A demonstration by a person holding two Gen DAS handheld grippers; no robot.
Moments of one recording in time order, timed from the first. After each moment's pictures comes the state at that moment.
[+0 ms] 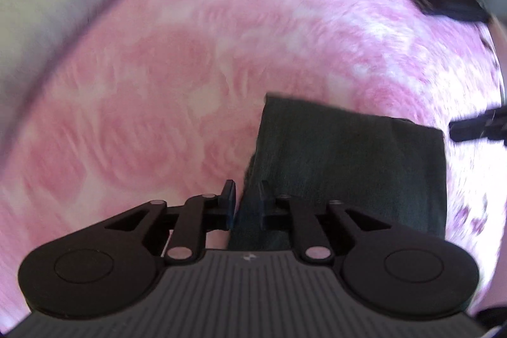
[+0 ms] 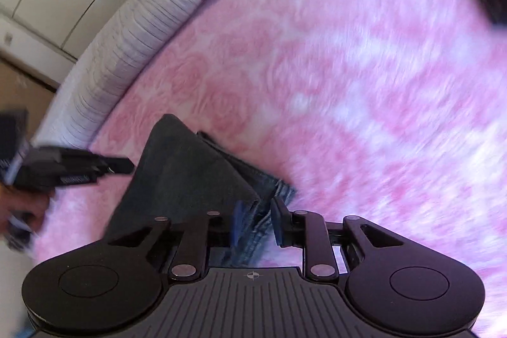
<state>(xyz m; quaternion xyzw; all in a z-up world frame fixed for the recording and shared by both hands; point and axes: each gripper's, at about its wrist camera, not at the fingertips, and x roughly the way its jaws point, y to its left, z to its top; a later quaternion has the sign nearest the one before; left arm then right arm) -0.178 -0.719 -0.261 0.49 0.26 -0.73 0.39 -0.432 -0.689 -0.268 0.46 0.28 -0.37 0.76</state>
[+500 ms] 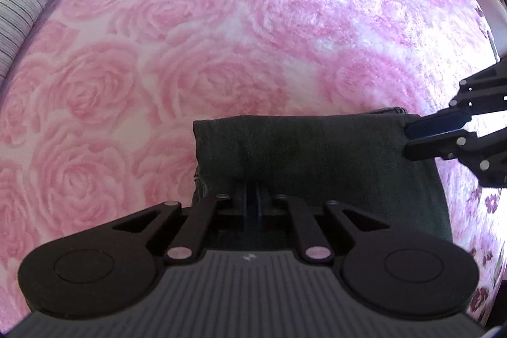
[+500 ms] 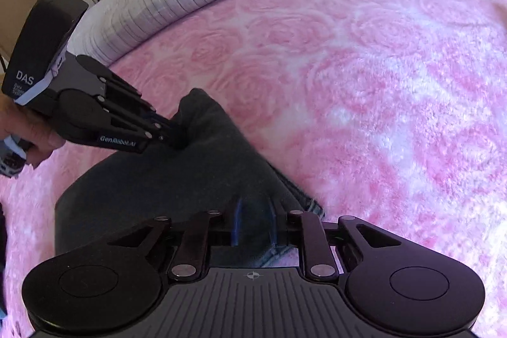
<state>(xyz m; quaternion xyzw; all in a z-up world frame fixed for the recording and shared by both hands) -0.225 -0.743 -0.318 0.54 0.26 -0.73 0.32 -0.389 -0.683 -0.303 0.38 0.36 -0.34 0.78</state>
